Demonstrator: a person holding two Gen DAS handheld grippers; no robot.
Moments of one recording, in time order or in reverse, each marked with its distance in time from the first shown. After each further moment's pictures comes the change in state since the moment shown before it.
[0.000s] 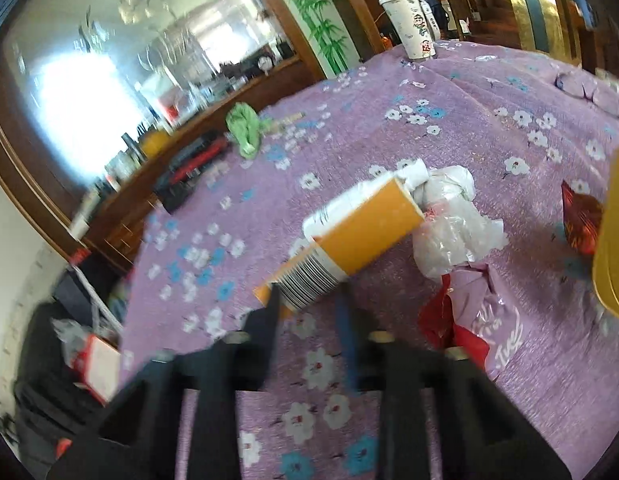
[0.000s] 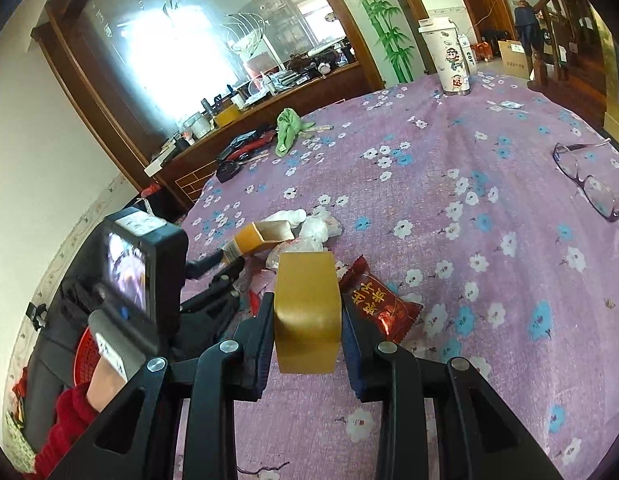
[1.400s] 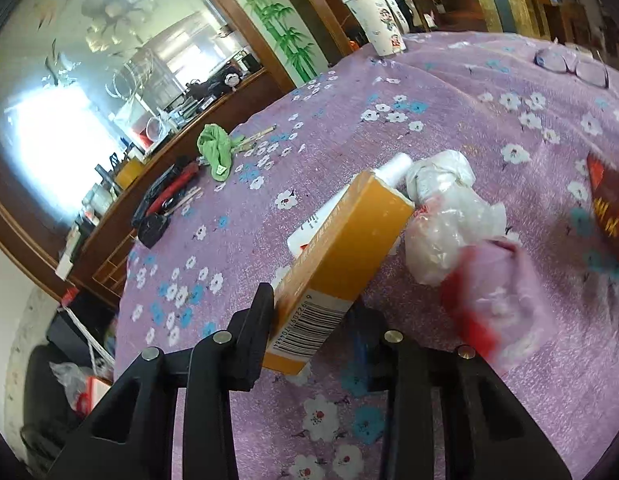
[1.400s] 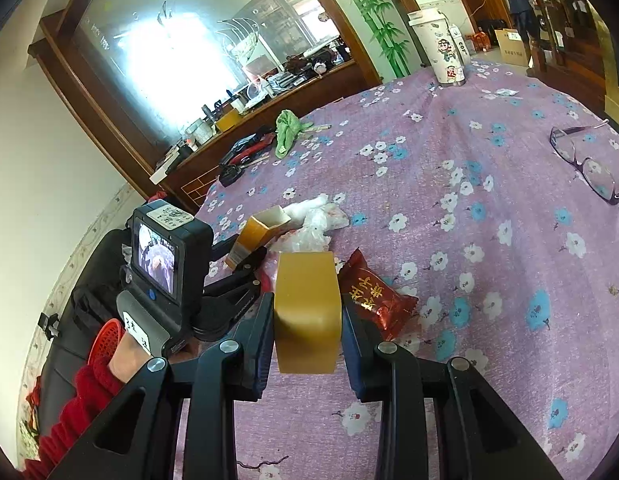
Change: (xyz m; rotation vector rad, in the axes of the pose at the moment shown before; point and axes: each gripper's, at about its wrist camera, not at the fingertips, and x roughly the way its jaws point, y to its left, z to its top) left arm 0.022 -0.010 0.010 0.142 -0.066 -0.026; right arm -0.007 -0.011 -0.003 0.037 -0.002 0.038
